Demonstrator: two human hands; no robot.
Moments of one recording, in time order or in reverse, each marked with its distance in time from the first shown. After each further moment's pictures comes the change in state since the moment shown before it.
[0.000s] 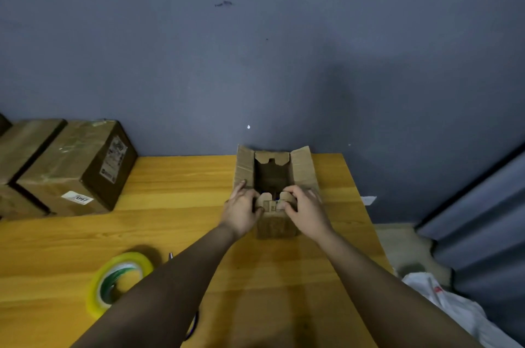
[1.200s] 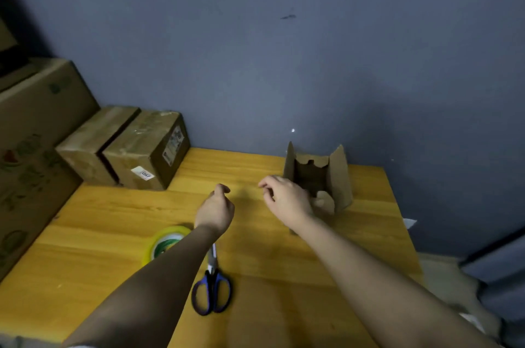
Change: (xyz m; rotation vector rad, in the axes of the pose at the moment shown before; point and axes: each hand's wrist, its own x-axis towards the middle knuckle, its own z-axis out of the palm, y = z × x) left_hand -0.073 -0.085 -0.061 -0.050 0.236 -0.433; right_hand -0.006 -0.128 0.030 -0.121 -0.023 -0.415
